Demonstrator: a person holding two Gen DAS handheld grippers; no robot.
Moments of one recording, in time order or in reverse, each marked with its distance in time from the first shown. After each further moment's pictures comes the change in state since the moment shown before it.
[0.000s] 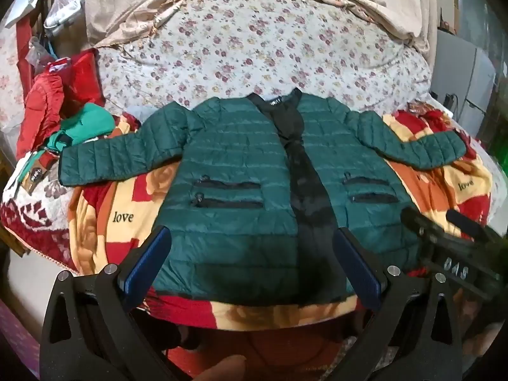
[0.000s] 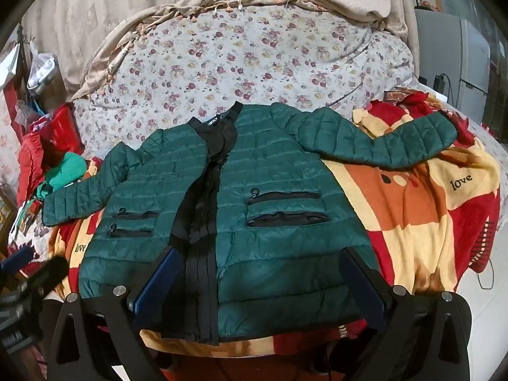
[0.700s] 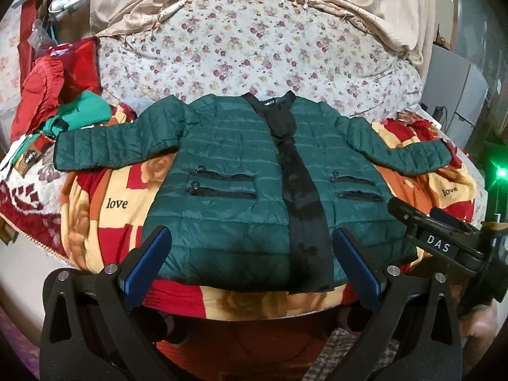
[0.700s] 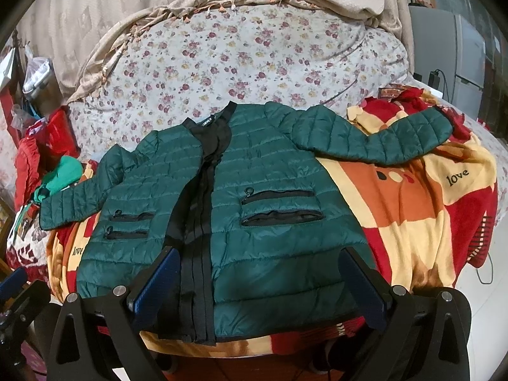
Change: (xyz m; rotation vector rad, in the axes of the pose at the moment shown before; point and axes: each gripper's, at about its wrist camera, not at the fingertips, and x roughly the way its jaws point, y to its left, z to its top) left arm -0.016 0.017 -0.017 -0.069 -0.014 -0.100; right arm 0.001 -0.005 -0.002 0.014 0.001 -0.007
